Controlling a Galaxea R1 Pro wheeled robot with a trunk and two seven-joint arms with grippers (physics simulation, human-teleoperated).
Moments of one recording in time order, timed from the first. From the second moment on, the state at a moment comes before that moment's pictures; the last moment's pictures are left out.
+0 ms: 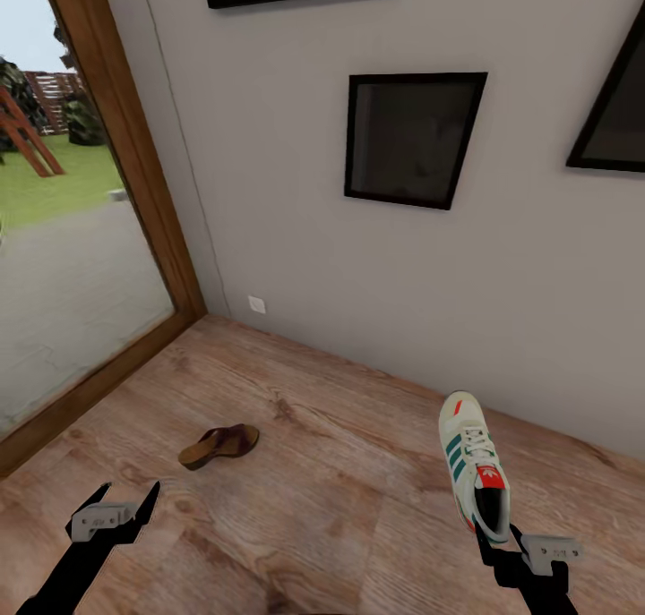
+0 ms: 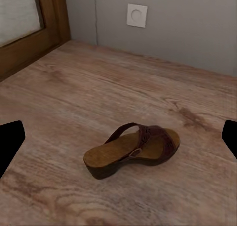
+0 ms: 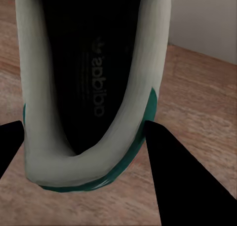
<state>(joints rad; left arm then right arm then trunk) -0.03 0.15 0.33 -1.16 0.15 -0.31 -0.39 0.09 -0.05 -0.25 -1.30 0.05 -0.08 0.11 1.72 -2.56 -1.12</state>
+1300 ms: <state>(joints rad) -0.03 0.15 0.34 -1.15 0.15 -0.31 -0.39 0.09 -0.05 -0.25 -1.30 0.05 -0.08 0.11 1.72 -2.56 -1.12</state>
